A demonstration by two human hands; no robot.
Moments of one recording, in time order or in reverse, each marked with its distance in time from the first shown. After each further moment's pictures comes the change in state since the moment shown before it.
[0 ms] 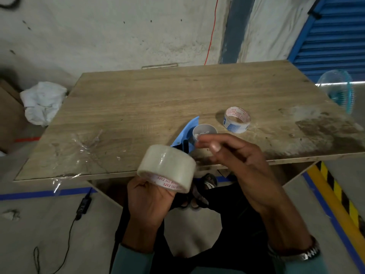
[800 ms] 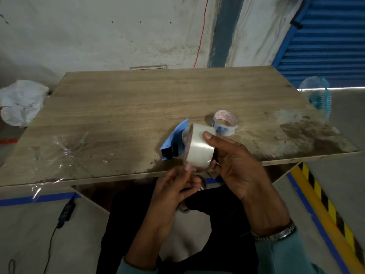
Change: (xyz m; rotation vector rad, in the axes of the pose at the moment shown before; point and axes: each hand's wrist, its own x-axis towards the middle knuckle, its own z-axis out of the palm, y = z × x) left_hand 0.006 -0.050 0.057 0.719 0.430 -0.184; right_hand 0.034 0.023 -0.014 0.335 0.242 0.419
